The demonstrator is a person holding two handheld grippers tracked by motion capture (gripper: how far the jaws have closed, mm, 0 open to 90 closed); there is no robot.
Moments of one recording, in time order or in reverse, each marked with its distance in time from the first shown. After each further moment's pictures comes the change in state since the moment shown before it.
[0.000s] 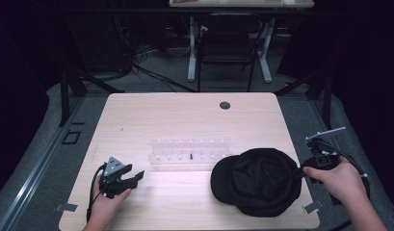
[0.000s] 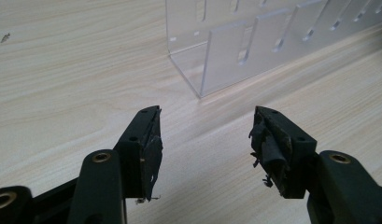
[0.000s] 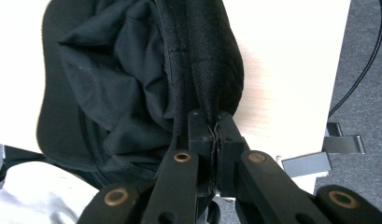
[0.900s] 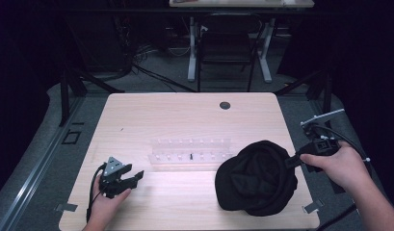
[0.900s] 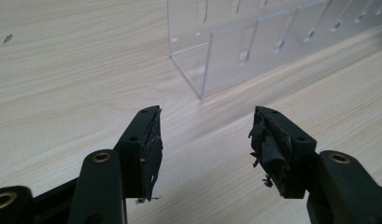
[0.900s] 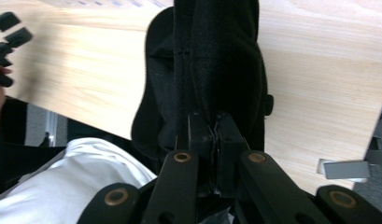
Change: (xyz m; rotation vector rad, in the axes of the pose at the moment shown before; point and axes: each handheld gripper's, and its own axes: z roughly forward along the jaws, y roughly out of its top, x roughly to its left) left arm 0.000 0.000 0.000 -0.003 0.003 -0.002; right arm 0.045 0.013 -0.045 0.005 0.132 -0.053
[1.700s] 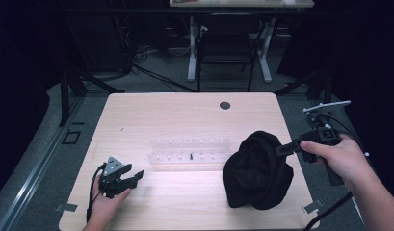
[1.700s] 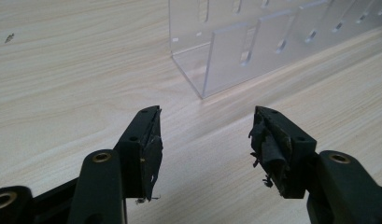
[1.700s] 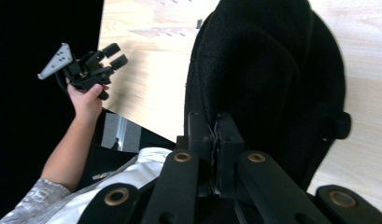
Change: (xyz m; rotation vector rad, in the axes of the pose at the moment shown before) left arm 0.000 0.000 0.000 0.002 0.002 -0.003; right arm 0.014 0.009 -0.023 -0.052 0.266 -0.003
